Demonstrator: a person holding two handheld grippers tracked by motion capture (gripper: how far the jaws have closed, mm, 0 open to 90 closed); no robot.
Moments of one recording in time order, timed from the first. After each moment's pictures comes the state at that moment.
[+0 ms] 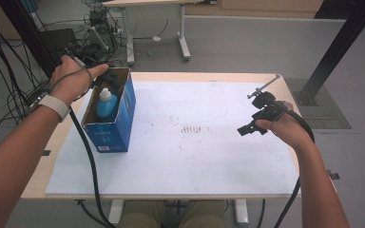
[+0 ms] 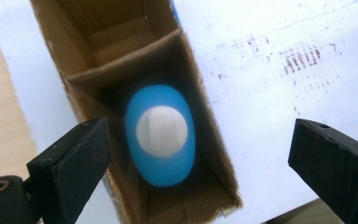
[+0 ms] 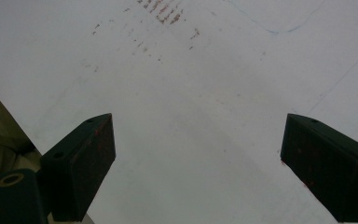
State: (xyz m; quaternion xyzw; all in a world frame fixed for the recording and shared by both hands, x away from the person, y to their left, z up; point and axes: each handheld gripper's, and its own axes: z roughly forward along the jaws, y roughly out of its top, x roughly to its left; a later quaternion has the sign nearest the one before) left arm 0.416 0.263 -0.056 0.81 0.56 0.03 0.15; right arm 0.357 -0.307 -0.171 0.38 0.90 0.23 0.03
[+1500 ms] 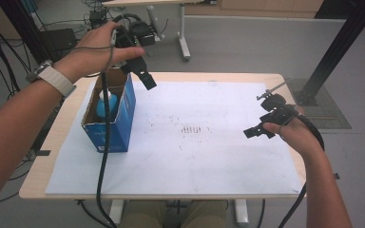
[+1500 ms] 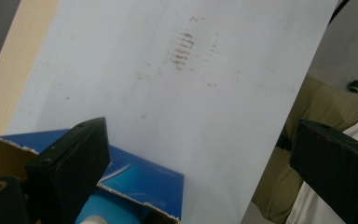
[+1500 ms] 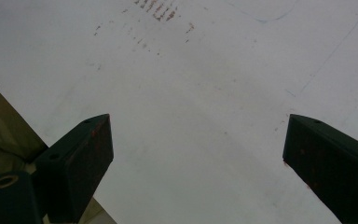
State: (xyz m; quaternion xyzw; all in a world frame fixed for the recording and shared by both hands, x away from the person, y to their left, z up) left arm 0.406 0.139 0.005 0.97 0.18 0.02 0.14; right arm 0.328 -0.321 -0.162 0.41 0.88 0.24 0.04
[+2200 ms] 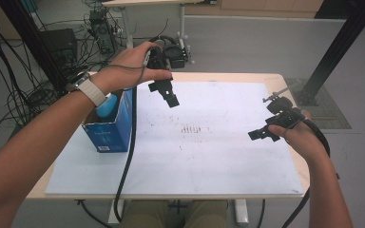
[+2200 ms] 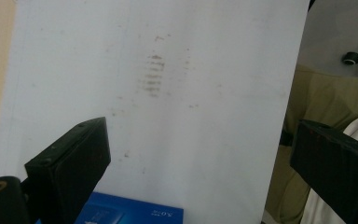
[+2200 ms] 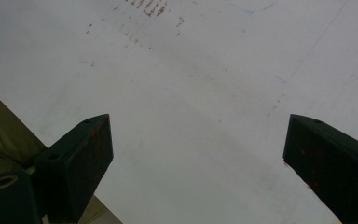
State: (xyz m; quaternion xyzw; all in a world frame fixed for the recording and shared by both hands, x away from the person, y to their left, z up) left arm 0.407 0.087 -0.034 0.99 0.09 0.01 0.14; right arm 0.313 -0.331 -0.162 0.43 0.87 0.25 0.06
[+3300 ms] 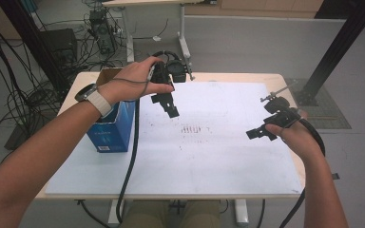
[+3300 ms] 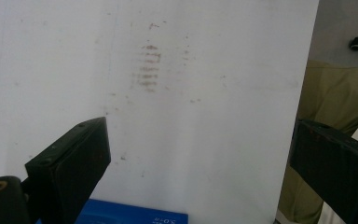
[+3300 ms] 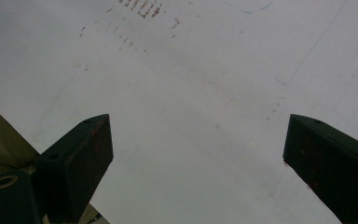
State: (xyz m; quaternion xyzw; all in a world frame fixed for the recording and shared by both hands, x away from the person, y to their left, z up) left arm 0.410 0.083 -0.066 0.99 0.08 0.01 0.12; right arm 0.320 -0.328 -0.169 0.43 0.87 0.24 0.05
